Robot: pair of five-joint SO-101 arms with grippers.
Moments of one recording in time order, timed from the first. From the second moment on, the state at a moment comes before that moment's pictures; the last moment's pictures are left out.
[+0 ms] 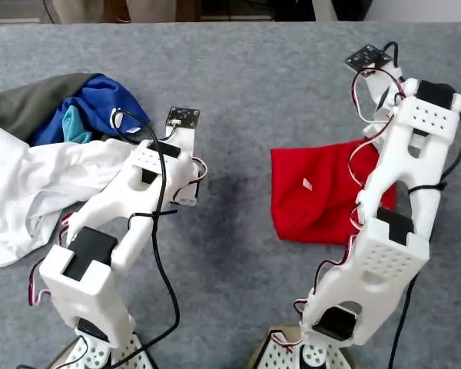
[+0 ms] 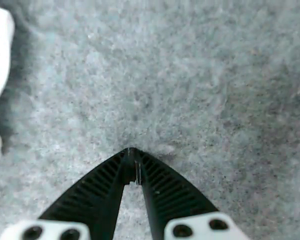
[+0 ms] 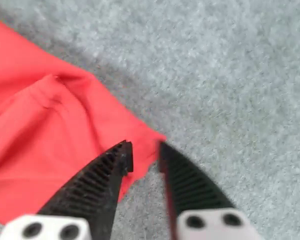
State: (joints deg) left arm 16.3 12.1 21.3 54.4 2.1; right arm 20.3 27.8 -26.2 79.9 49.1
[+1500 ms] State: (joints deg) left arm 16.3 11.3 23.2 52.5 2.1; right arm 27.3 27.7 -21.1 101.1 61.1
